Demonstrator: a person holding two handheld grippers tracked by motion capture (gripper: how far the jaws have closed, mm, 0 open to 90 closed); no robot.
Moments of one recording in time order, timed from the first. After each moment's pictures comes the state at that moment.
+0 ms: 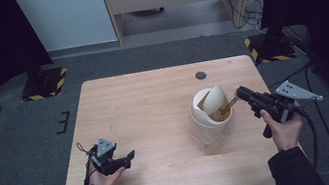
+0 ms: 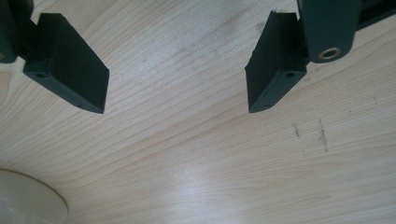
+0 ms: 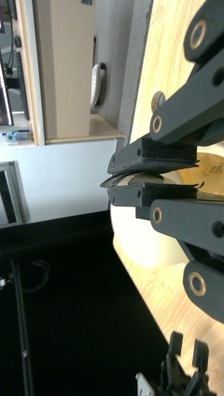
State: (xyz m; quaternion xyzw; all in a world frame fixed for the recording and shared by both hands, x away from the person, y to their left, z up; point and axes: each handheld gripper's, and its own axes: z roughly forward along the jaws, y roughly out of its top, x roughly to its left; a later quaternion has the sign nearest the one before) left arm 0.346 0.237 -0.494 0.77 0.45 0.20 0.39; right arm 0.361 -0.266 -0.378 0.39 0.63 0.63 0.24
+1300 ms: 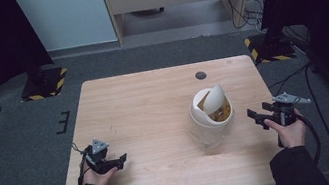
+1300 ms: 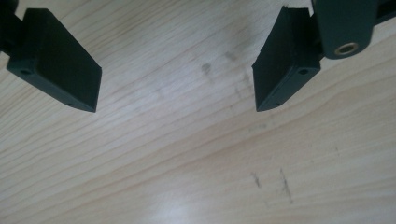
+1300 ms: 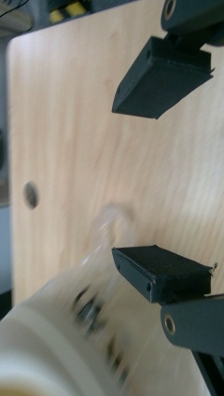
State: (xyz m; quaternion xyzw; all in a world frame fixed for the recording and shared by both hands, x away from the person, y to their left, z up) left arm 0.358 0.265 -0.512 0.79 0.49 0.18 0.33; right arm 0.394 -0.321 -0.474 0.53 0.69 0.44 0.22
